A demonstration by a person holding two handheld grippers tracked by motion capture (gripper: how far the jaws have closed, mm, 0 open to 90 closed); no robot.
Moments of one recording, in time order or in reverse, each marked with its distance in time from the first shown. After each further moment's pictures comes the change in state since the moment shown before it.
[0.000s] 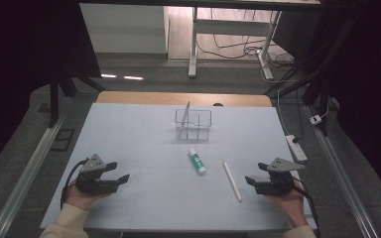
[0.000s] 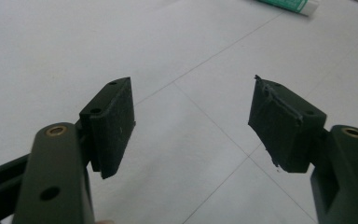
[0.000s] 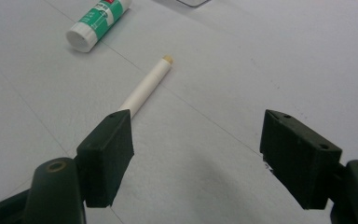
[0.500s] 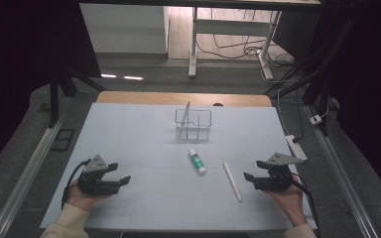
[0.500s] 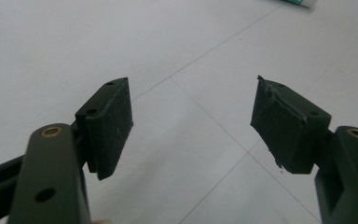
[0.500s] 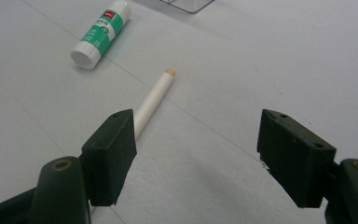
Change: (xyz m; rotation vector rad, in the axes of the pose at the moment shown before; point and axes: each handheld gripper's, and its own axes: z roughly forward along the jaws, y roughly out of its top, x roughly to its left) left arm -0.001 -0.001 0.003 0.018 -0.005 0.006; right arm 0.001 0.019 0.000 0.032 0.015 0.073
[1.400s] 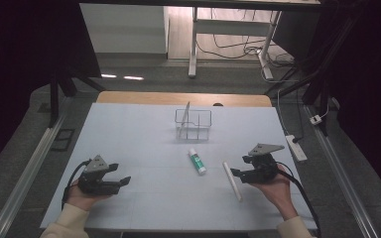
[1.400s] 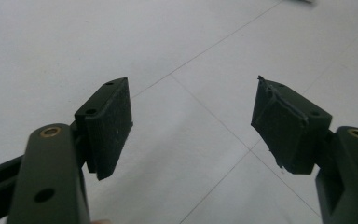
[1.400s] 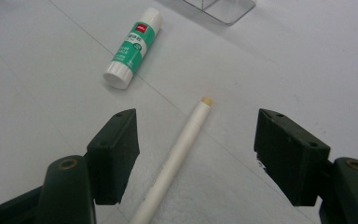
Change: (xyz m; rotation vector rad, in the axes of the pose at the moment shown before) left arm -0.001 0.000 0.002 0.009 0.002 0.008; right arm 0.024 0.044 0.020 0.107 0.047 -0.048
